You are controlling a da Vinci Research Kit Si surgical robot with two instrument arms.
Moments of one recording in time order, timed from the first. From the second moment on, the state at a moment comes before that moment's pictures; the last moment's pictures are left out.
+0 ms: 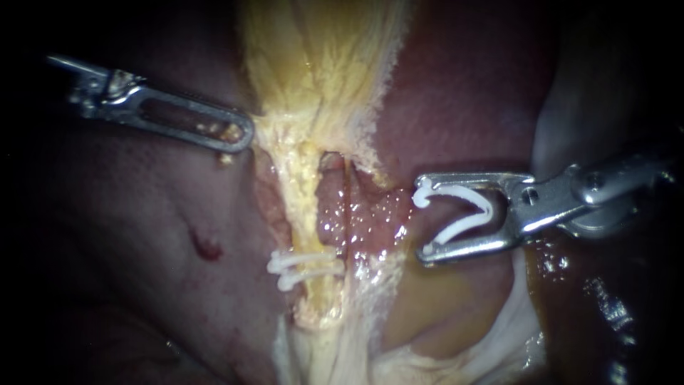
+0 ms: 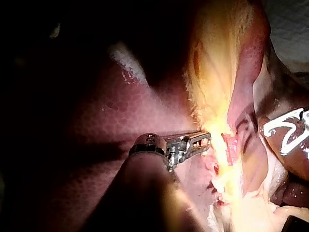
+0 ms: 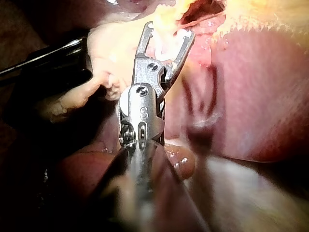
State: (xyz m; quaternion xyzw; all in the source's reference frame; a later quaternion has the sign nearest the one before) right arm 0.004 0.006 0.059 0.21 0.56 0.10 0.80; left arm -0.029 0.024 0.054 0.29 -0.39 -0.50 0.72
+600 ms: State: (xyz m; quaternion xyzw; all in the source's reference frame) right arm 0.005 0.005 0.058 0.21 0.56 0.10 0.80; left arm -0.029 0.023 0.053 0.28 -0.39 -0.51 0.72
